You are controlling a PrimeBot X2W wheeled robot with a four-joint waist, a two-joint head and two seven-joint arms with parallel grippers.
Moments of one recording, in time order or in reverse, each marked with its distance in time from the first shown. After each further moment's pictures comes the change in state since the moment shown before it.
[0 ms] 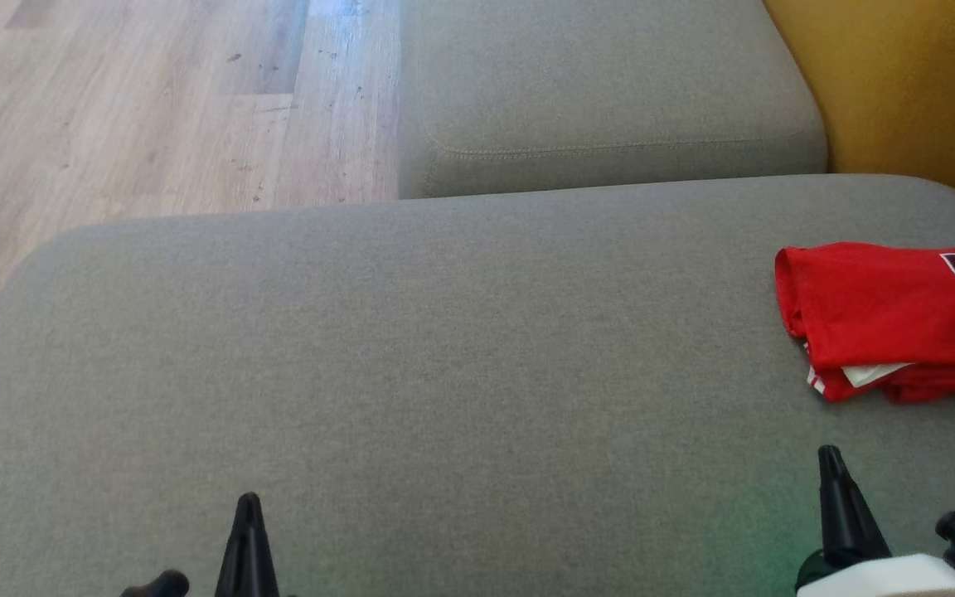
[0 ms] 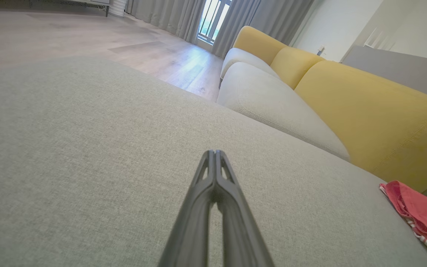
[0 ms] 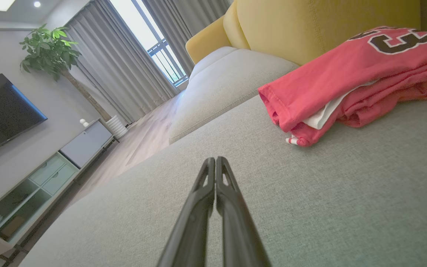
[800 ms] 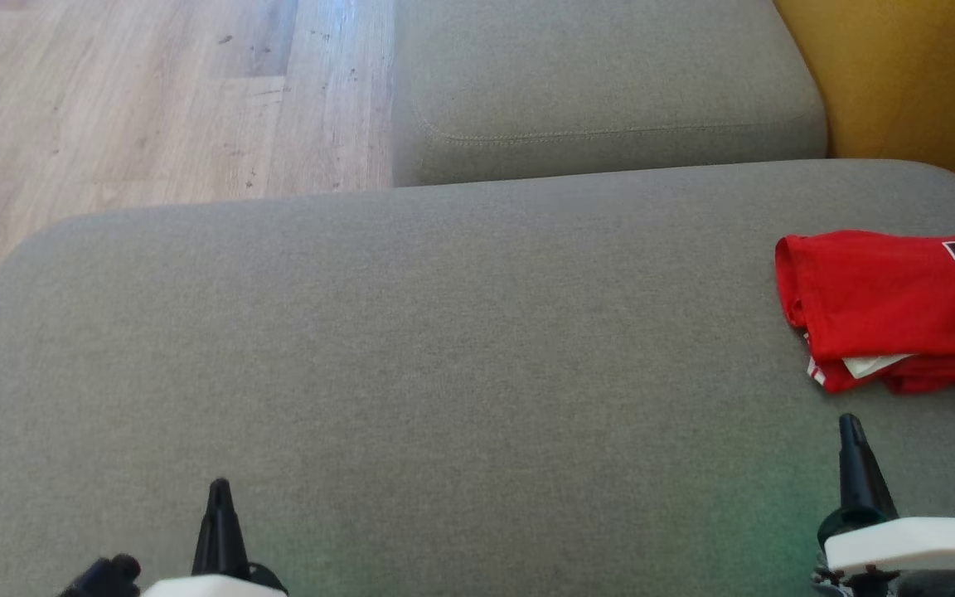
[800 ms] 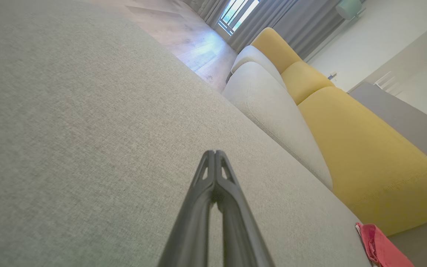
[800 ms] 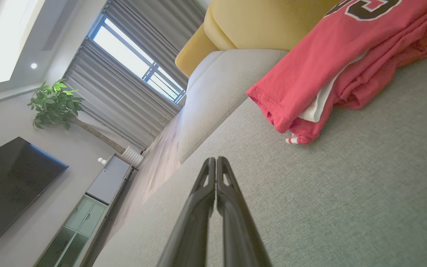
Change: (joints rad) left arm -0.057 0.004 0.064 0.037 -0.294 -0.058 0.062; right arm -0.075 0.006 -0.039 0.018 0.272 0.000 0.069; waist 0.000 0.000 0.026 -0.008
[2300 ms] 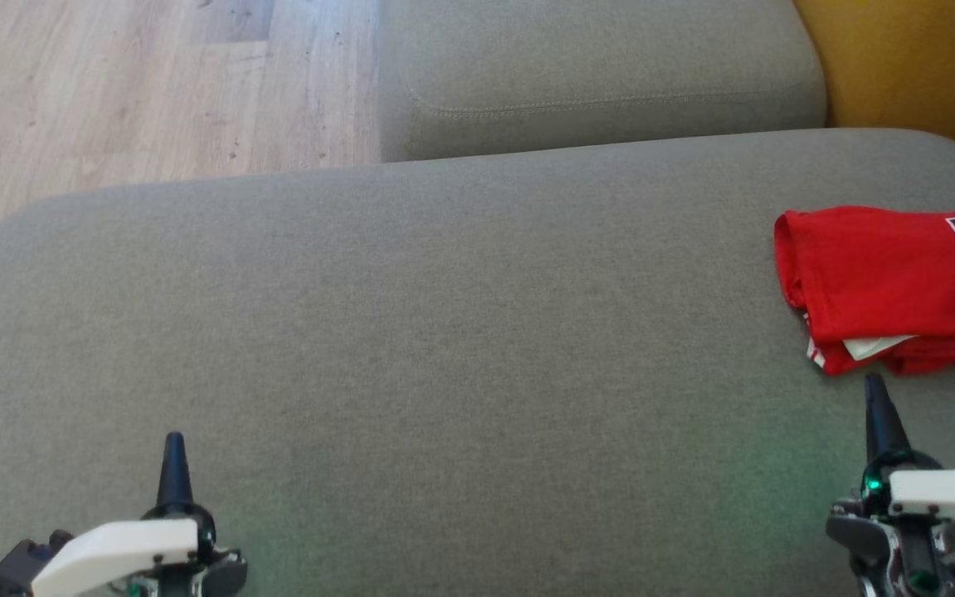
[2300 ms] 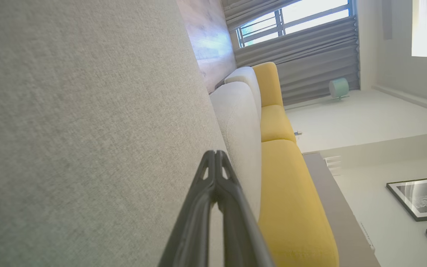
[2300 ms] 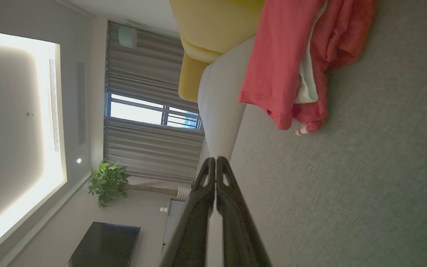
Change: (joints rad) left arm -0.138 -0.001 0.131 0.069 -0.540 -0.112 0.123; right arm -0.111 0.029 -0.088 0.033 0.496 0.000 0.124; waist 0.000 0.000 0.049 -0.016
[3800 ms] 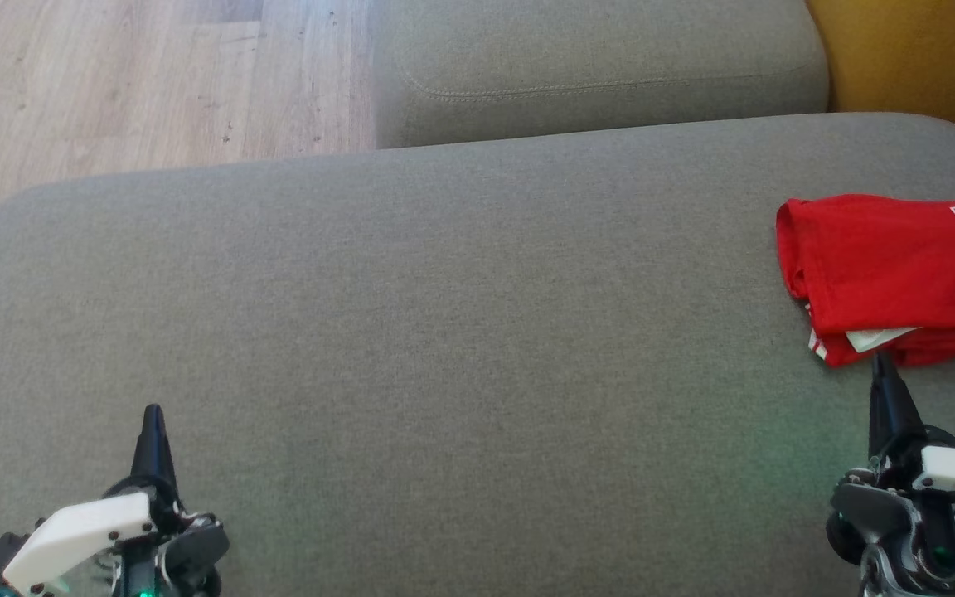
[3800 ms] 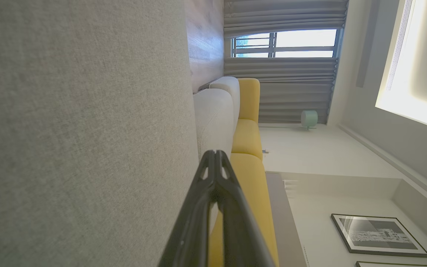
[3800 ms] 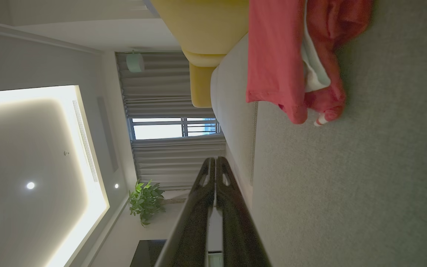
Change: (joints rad) left arm -0.070 -0.010 0.072 0.036 -0.246 -0.052 0.069; right arm -0.056 0.015 -0.044 0.014 0.228 0.000 0.065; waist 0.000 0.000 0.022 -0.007
